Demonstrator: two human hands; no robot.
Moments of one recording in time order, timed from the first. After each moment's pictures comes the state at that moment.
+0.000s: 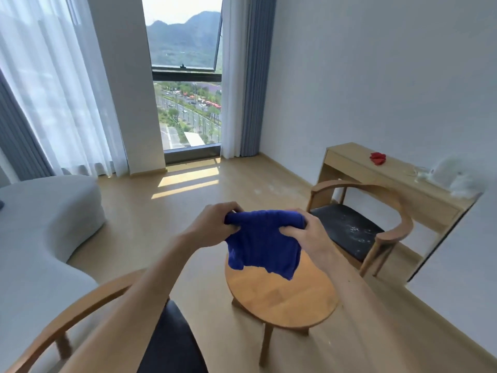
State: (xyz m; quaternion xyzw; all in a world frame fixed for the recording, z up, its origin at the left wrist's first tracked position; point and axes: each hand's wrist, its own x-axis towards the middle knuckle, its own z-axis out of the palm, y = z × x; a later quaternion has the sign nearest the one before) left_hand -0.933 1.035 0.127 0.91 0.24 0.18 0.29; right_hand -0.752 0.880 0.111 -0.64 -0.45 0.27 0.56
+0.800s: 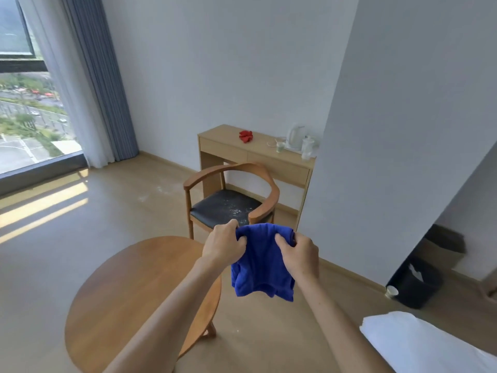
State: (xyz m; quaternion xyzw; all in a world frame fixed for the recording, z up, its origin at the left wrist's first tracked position) left_hand -0.506 0.783 0.062 0.94 0.16 0.12 0.29; right_hand -0.459 0.616 0.050 -0.85 -0.11 -0.03 0.52
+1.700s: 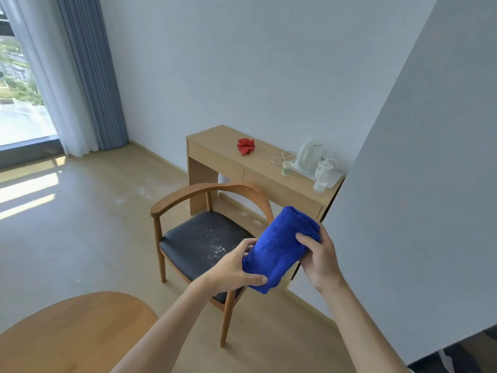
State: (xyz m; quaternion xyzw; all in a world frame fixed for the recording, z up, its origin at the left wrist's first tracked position) left_hand -0.130 0.882 0.004 0.82 0.03 -0.04 0.57; right_hand -0.034 0.698 0.049 -0.55 -0.12 0.19 0.81
